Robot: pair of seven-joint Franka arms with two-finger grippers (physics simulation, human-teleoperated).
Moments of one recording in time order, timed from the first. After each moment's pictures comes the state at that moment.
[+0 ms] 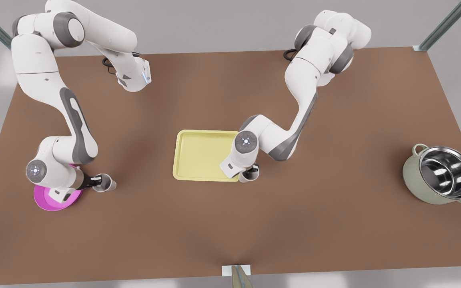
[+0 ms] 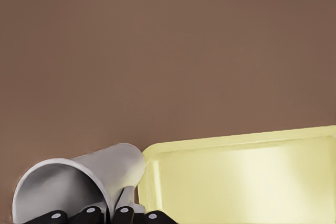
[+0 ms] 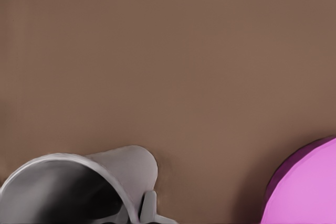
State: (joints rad) left arm -0.62 0.88 -0.12 -1.02 0.09 1.89 -0.57; right arm -0.38 0.51 0.33 -1.80 -0.09 2.18 -0.28
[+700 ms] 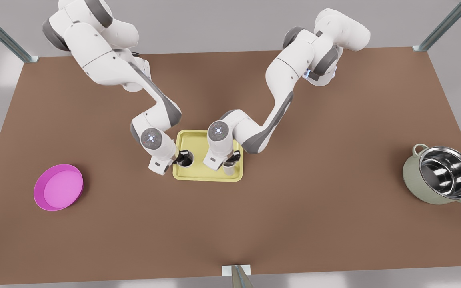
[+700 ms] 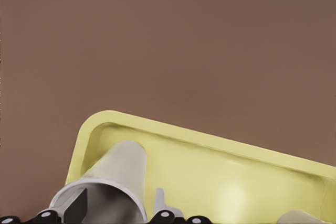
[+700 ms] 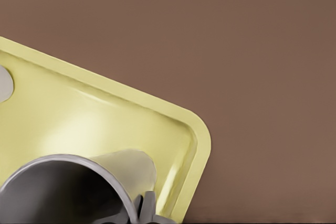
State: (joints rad) left arm -0.75 0.96 -0.08 -1.00 0.12 1.94 -1.03; right arm 0.02 0.44 0.49 -1.95 -0.13 2.30 0.28
